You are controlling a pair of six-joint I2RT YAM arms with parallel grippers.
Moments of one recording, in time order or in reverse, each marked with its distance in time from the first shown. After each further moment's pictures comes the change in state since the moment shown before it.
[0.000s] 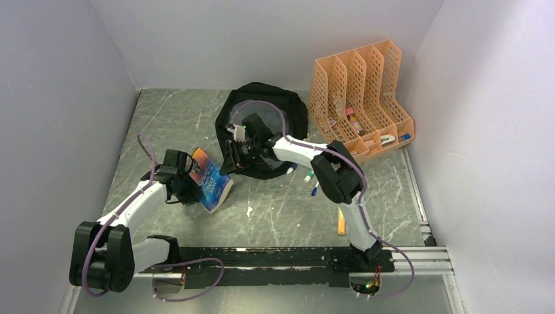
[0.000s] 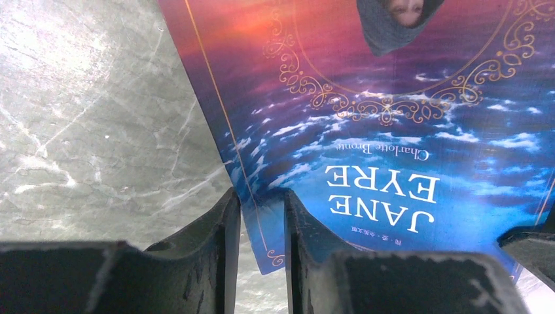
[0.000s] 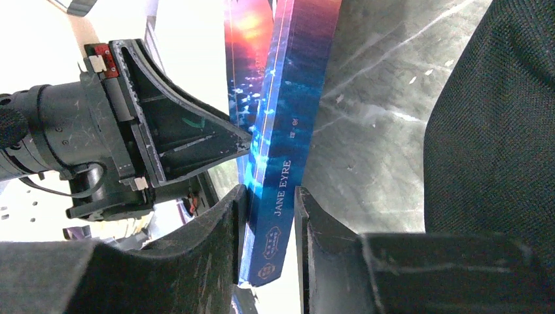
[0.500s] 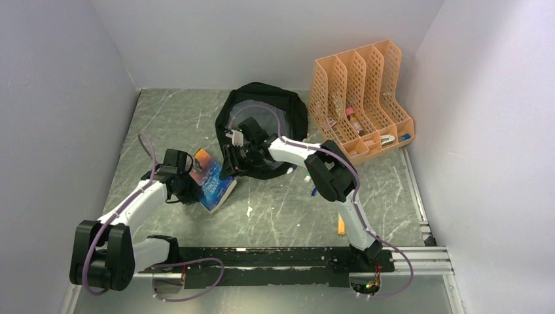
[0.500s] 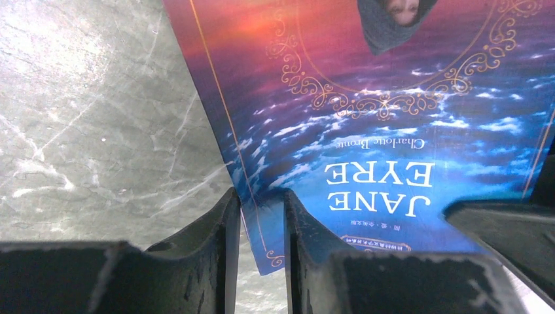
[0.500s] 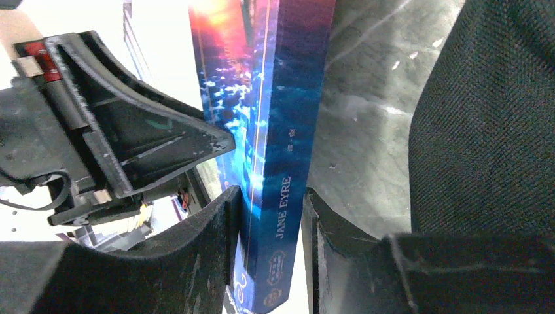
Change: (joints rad) left arm 0.001 0.010 -0.003 0.006 0.009 0.011; right arm 0.007 0.060 0.061 -0.087 -0.002 -0.020
